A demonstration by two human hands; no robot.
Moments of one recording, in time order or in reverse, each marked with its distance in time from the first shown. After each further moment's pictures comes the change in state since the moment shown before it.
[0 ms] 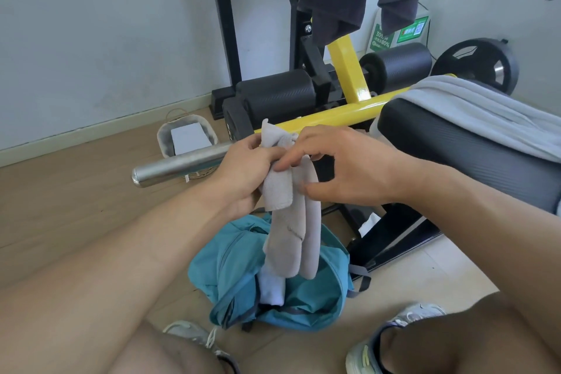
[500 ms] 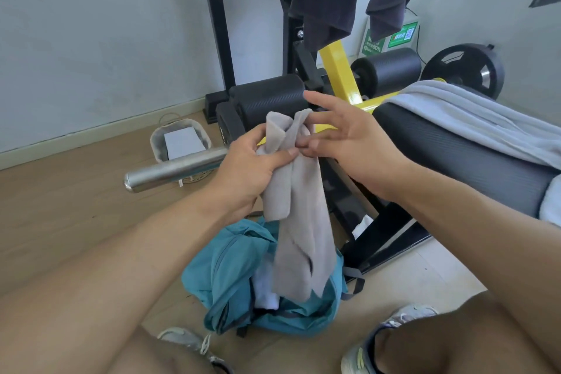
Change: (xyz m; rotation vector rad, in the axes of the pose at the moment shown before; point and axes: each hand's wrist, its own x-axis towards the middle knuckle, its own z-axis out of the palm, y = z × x) left_hand -0.002 -0.001 0.009 0.062 -0.051 0.260; right_hand 0.002 0.011 0.003 0.725 0.416 0.330
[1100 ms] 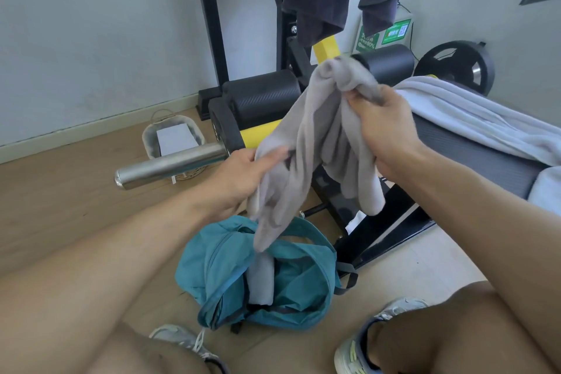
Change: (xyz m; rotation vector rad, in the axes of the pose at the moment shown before) left_hand 0.002 -0.011 -0.011 0.263 -0.103 -0.195; right_hand 0.018 0.012 -0.030 -0.001 0.535 0.132
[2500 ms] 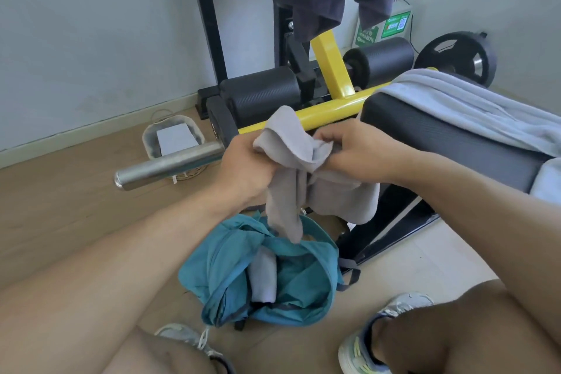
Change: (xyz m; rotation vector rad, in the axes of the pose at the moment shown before) left_hand 0.001 0.008 0.014 0.244 0.225 0.250; right_hand -0.017 0.001 -0.006 -0.716 -0.650 -0.257
